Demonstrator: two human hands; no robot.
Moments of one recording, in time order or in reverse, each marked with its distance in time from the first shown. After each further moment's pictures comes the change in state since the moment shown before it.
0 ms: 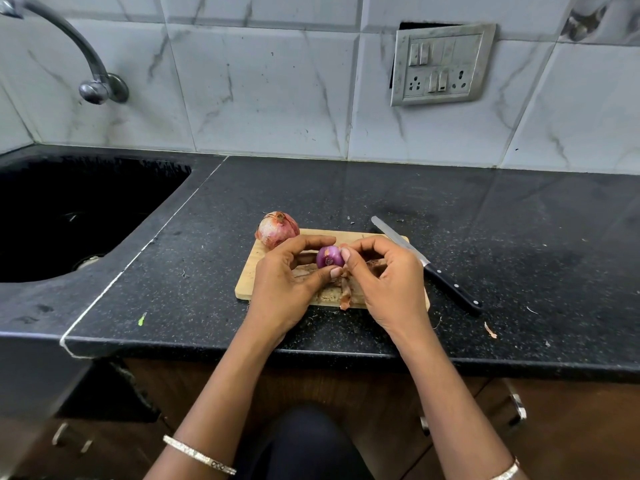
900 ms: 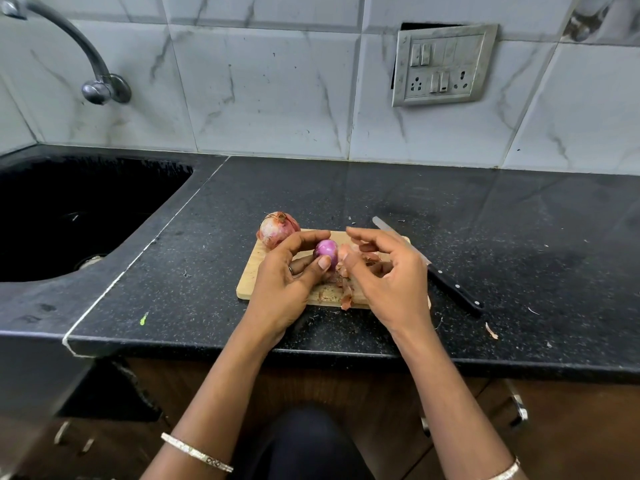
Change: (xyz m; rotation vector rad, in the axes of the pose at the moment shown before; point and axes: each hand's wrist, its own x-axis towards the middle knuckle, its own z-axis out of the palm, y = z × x) left_hand -0.001 -0.002 -0.001 -0.324 -0.067 -0.106; right_hand 0.000 -0.005 -0.002 0.029 0.038 -0.028
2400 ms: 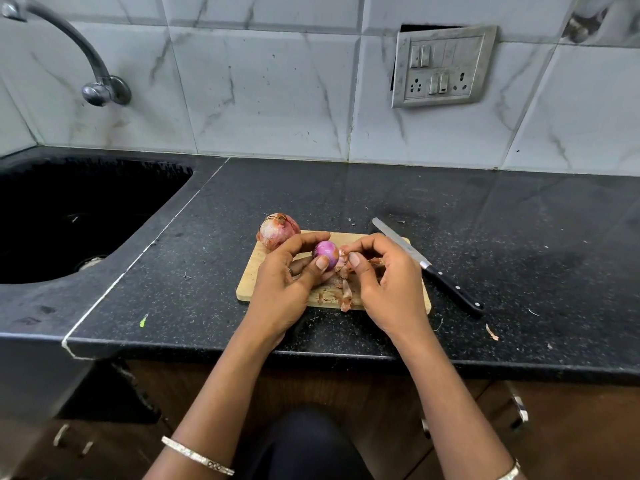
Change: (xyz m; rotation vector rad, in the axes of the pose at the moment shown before) left_hand 0.000 0.001 0.002 -0.013 0.023 -0.007; right_hand -0.001 0.005 0.002 -0.112 -0.070 -0.039
